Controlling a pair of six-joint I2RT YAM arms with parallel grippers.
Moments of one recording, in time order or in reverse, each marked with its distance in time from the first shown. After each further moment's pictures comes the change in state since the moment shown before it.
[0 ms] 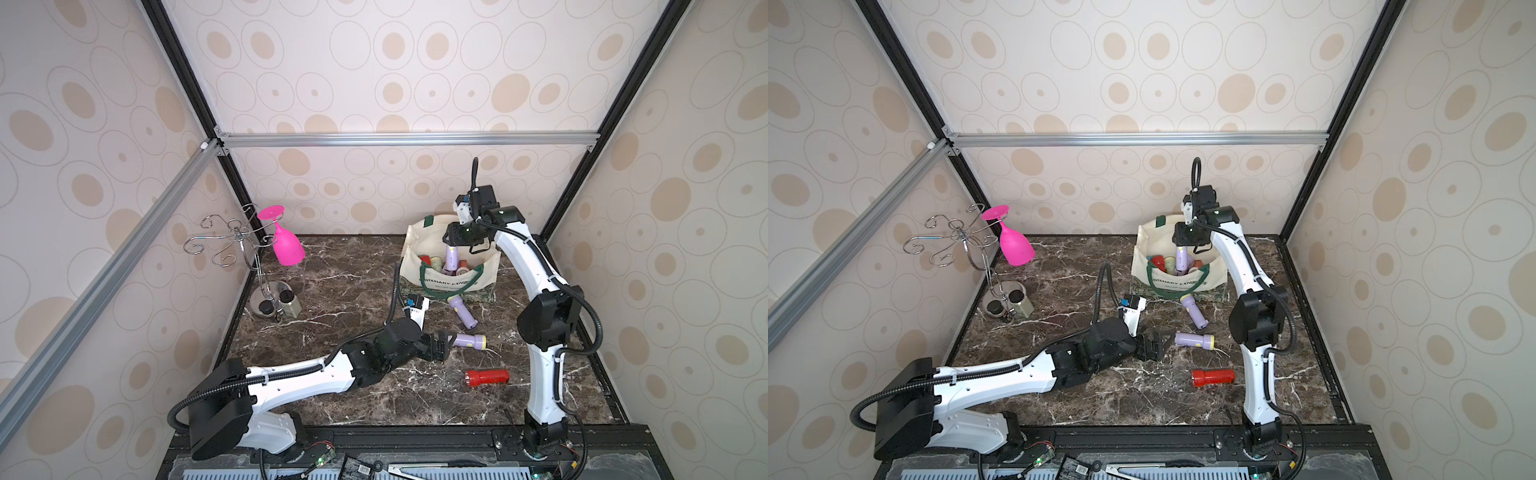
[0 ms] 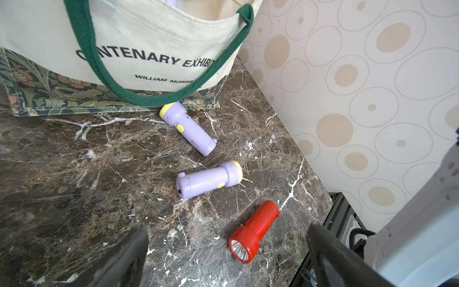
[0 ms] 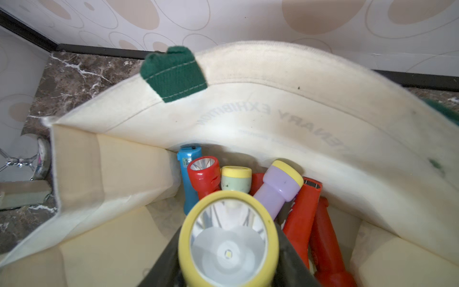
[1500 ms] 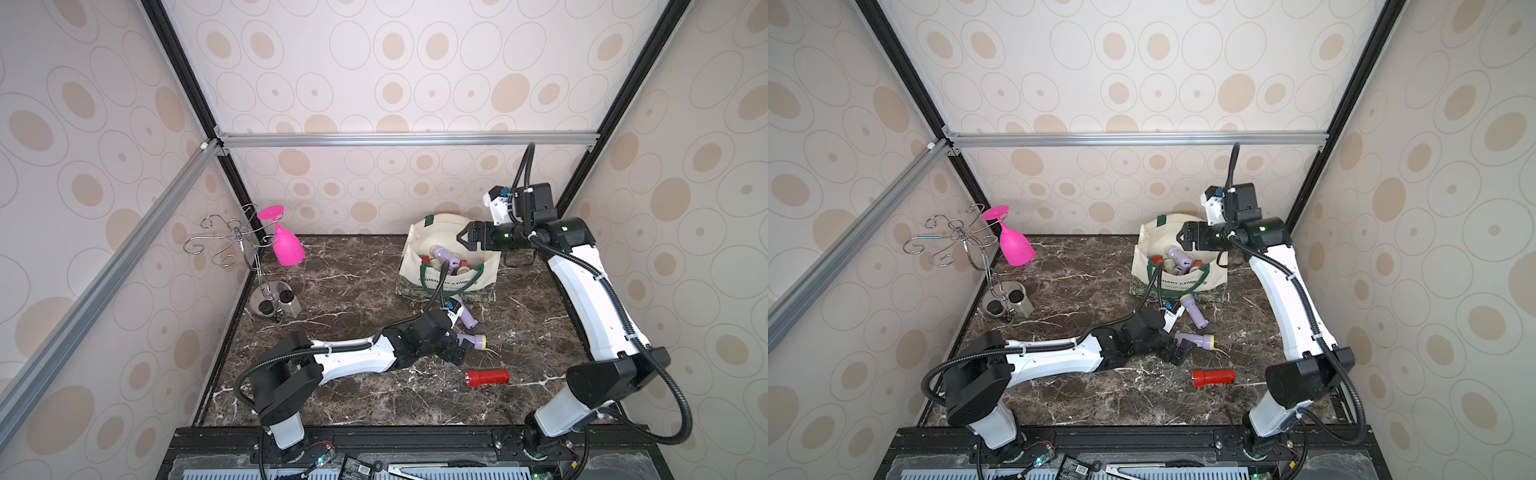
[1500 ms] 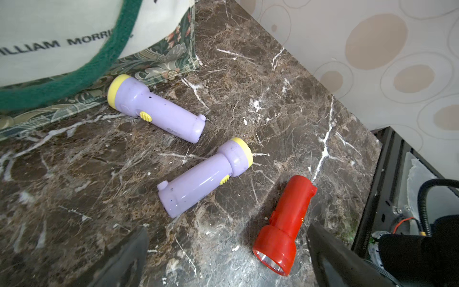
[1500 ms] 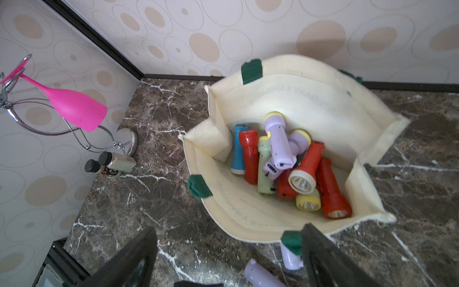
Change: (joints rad) left arm 0.029 0.375 0.261 -0.072 0.173 0.304; right arm -0.025 -0.616 -0.428 -0.011 -0.111 0.061
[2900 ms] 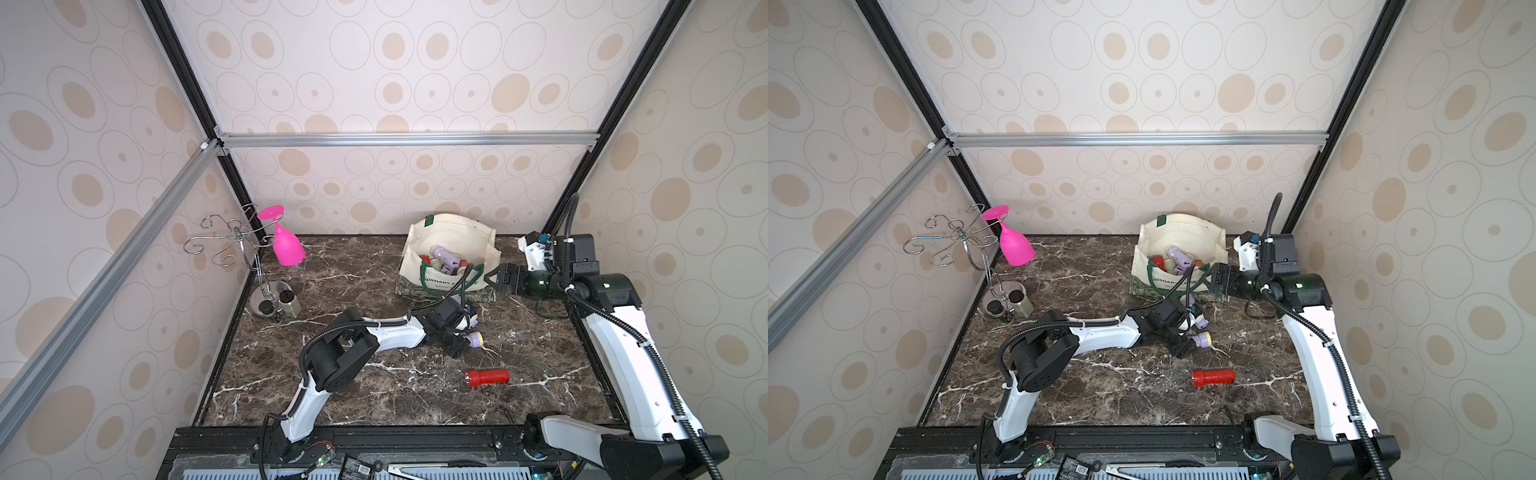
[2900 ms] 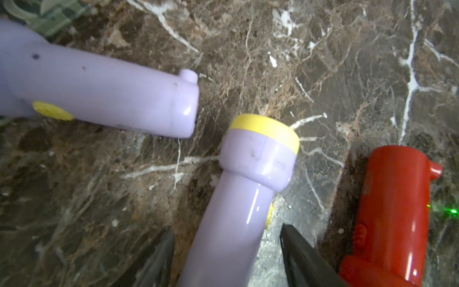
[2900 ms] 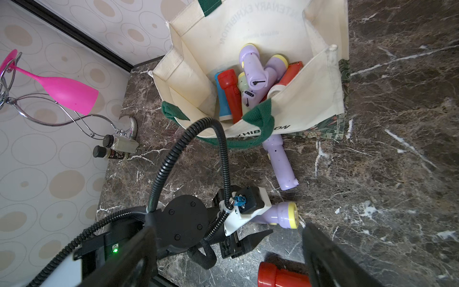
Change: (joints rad) left arm 0.083 0.371 0.302 -0.221 0.211 0.276; right arm -0.140 -0.384 -0.448 -0.002 -0.093 0.084
